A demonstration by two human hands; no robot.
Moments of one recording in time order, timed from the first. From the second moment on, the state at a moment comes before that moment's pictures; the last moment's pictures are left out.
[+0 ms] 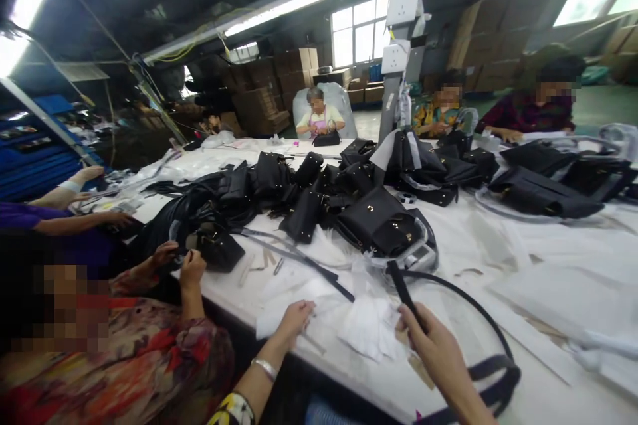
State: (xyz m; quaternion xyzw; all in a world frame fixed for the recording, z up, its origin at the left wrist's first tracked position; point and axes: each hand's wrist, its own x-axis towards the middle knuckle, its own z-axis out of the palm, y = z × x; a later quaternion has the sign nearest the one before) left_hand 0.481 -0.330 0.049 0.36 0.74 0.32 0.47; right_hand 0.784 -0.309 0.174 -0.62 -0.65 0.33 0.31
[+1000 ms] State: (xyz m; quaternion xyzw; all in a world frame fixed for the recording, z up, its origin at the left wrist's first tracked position) left_hand 0.576 -0.410 0.104 0.26 0.50 0.36 0.74; right_hand 0.723 -0.377 0.133 -0.53 -0.58 0.51 0.34
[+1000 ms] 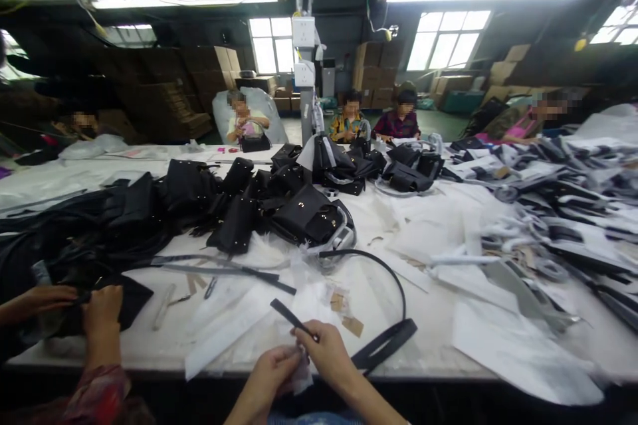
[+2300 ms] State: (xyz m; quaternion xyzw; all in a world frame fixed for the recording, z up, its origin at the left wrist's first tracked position) left_hand 0.570 -0.377 0.156 -0.03 0.47 0.62 0.63; right_hand 0.747 -0.416 0.163 -0.55 -0.69 0.34 0.34
